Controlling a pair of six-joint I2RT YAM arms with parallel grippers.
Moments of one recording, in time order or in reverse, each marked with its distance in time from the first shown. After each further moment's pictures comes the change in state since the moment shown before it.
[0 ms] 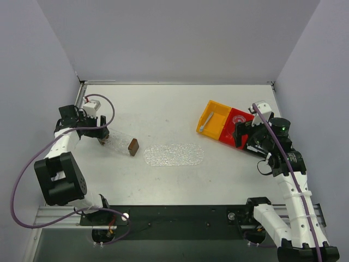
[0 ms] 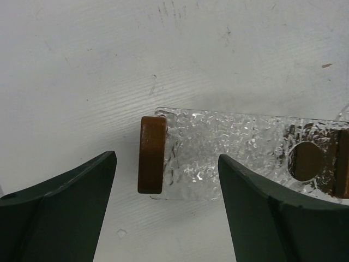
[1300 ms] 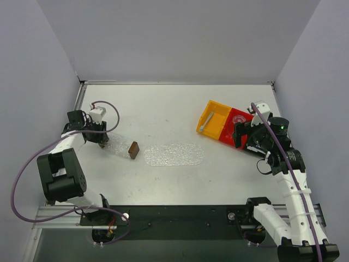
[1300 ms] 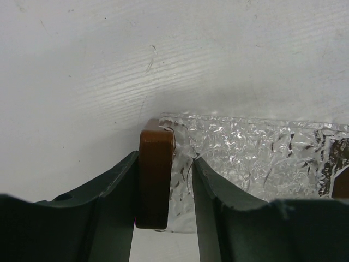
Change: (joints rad) left arm -0.045 0.067 -0.072 0.079 -0.124 0.015; right arm 0.000 0.018 0.000 -0.015 0.000 -0.004
